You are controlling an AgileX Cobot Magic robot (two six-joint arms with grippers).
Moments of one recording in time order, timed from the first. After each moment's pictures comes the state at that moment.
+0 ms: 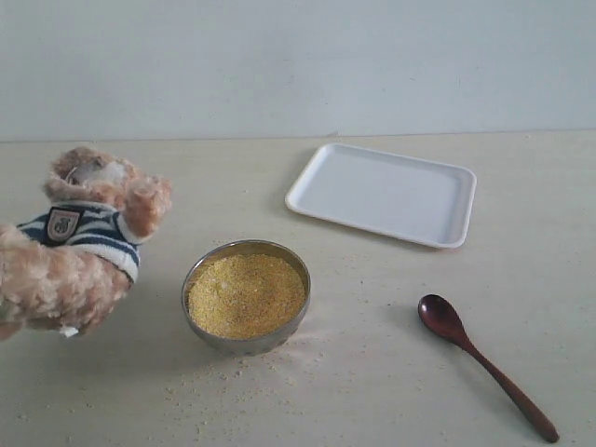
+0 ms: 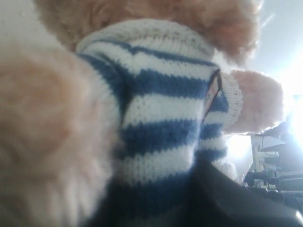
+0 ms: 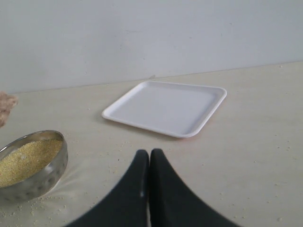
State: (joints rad) left arm 0.48 1.78 -0.63 -1.41 1.19 1.31; right arm 0.28 0.00 0.00 0.29 0.22 -0.04
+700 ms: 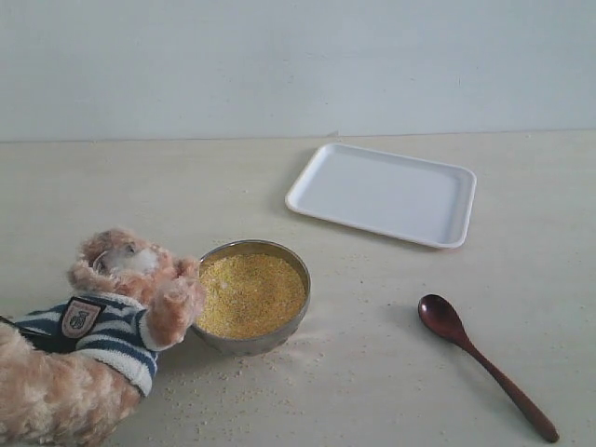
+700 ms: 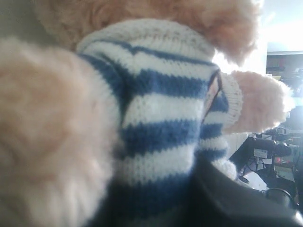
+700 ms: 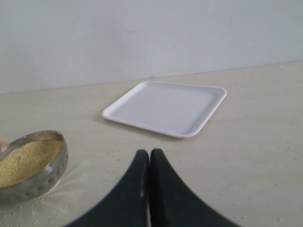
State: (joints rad) left arm 0.48 1.64 -0.39 -1.24 1.14 1.29; right arm 0.28 0.00 0.00 0.29 0.22 -0.04
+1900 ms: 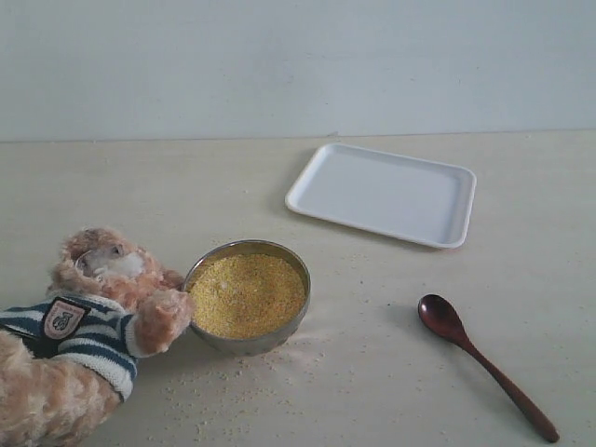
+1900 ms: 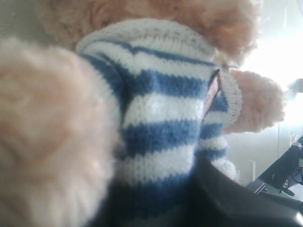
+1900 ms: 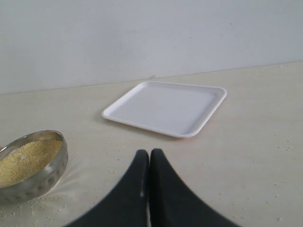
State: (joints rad) left arm 0.48 1.49 -0.40 -1.15 1.06 1.17; right arm 0.28 0.00 0.00 0.29 0.22 -0.04
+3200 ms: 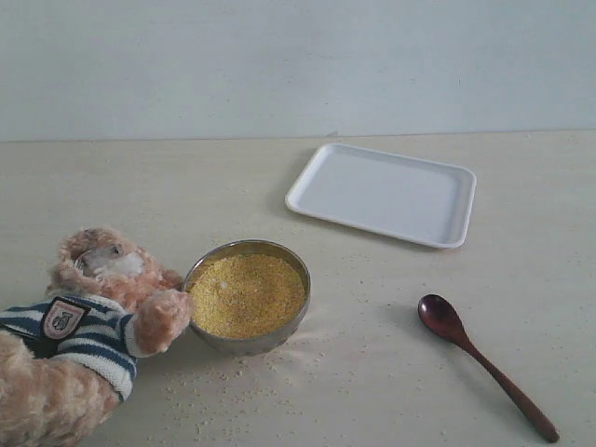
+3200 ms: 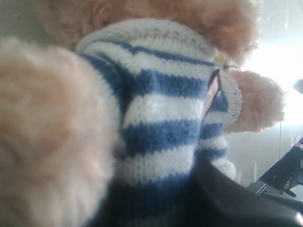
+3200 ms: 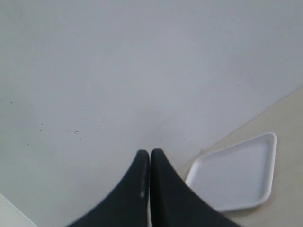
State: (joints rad) left arm 0.48 1.48 -0.40 -1.15 1.06 1.17; right arm 0.28 0.00 0.00 0.55 -0.10 0.22
